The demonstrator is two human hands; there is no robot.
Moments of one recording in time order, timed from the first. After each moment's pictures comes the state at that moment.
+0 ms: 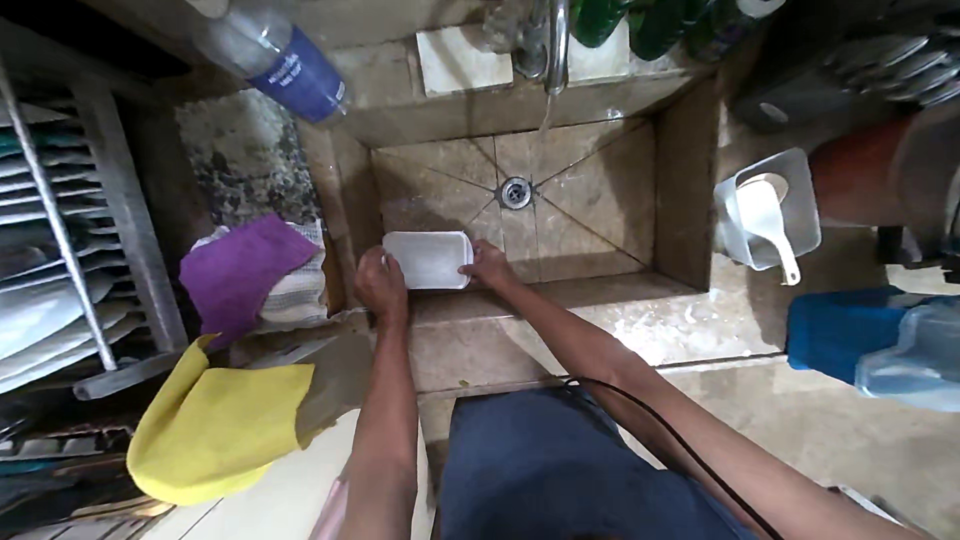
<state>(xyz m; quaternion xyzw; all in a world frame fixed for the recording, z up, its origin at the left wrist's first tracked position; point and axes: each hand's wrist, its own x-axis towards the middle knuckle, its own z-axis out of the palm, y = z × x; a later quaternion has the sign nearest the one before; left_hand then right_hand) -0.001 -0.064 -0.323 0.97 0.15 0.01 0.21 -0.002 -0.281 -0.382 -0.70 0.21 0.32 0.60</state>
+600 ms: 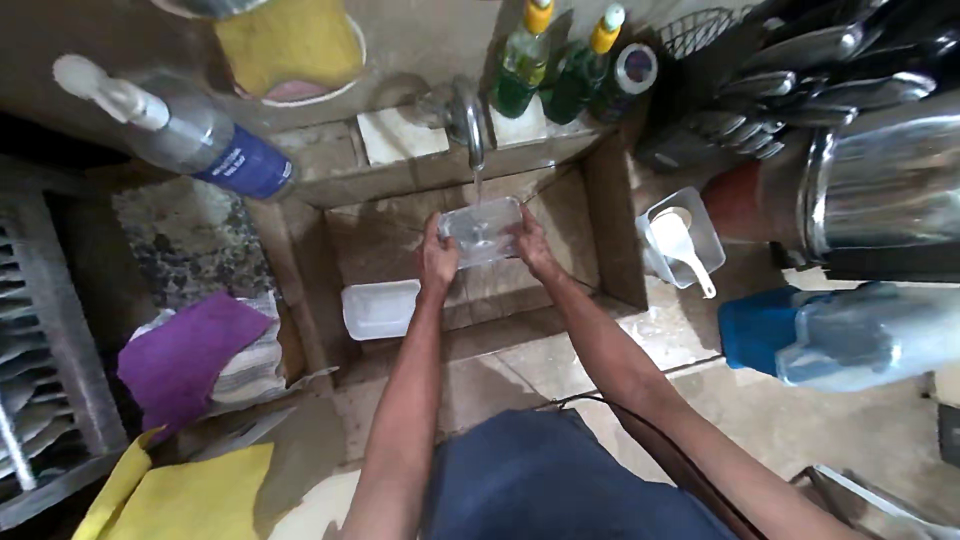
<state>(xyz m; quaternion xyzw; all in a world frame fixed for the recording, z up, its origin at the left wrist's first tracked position) 0.102 -0.249 -0.320 0.87 0.09 -0.21 0.44 0.071 -0.447 -0.324 -0.70 0.29 0.14 0.64</state>
